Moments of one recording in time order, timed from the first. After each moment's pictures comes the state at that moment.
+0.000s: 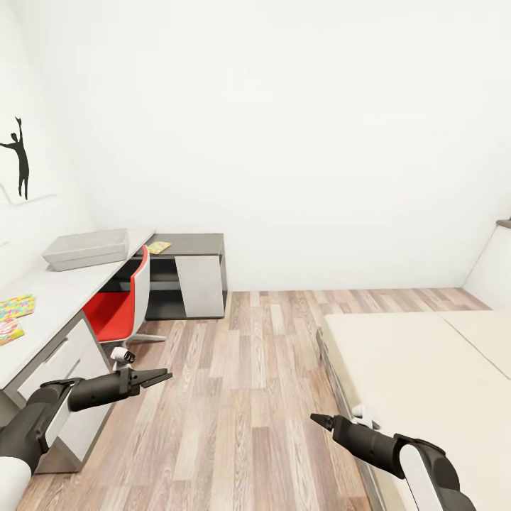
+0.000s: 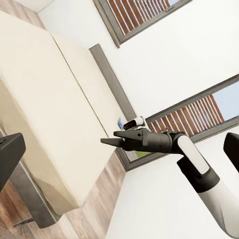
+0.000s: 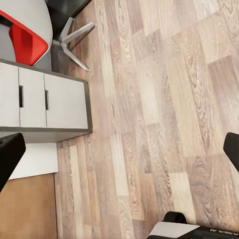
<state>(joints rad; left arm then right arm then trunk) -0.58 0.34 0.12 -0.79 0.21 0.75 -1.57 -0.16 -0.01 -0.18 -1.39 -0.53 0.94 0.27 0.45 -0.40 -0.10</state>
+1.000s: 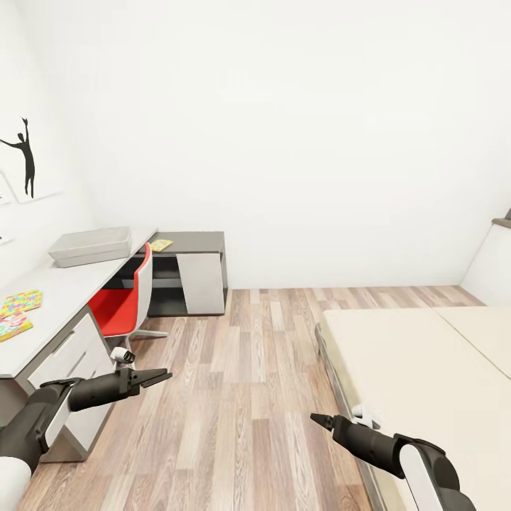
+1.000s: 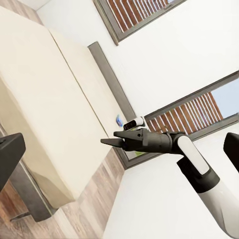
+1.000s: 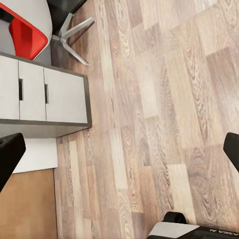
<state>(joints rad) -0.58 0.34 0.12 -0.79 0.21 0.75 -1.57 -0.16 -0.01 -0.18 -1.39 -0.53 0.94 0.27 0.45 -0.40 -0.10</state>
